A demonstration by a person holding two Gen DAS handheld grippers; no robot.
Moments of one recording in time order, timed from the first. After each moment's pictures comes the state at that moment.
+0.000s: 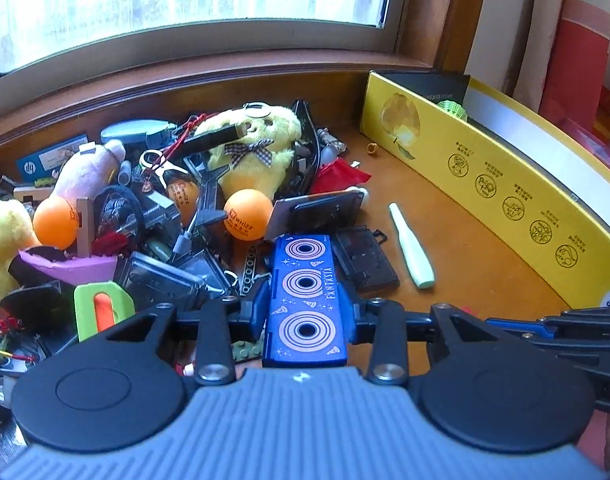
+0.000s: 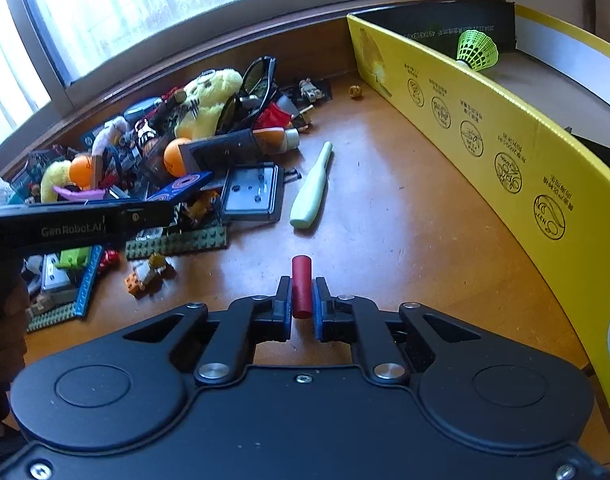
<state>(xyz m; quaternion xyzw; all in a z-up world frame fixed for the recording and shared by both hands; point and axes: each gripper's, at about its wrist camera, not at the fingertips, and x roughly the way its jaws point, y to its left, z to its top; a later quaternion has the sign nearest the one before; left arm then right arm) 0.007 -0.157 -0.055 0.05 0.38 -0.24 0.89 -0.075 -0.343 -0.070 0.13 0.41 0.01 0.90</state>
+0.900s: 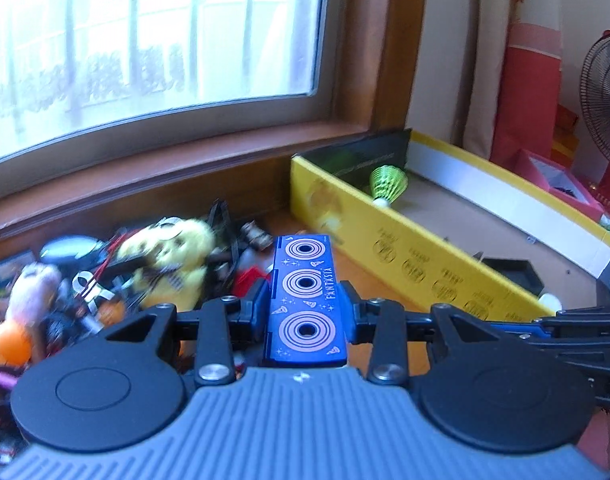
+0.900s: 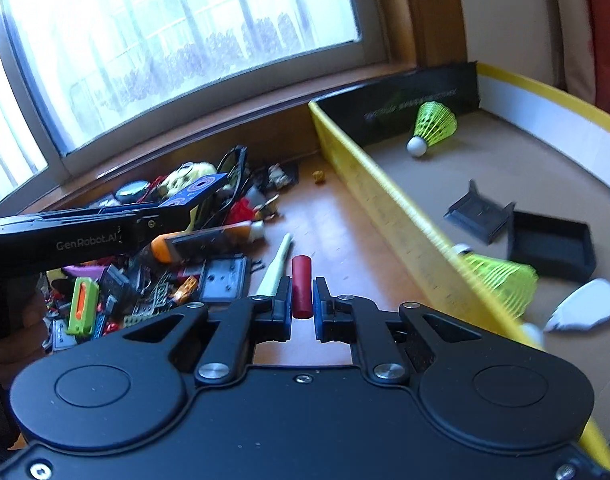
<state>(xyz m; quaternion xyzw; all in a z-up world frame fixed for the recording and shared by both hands) 0.007 -0.224 -0.002 0.06 0.29 -0.30 0.91 -0.086 -0.398 -0.009 0.14 0.34 -0.02 0.93</state>
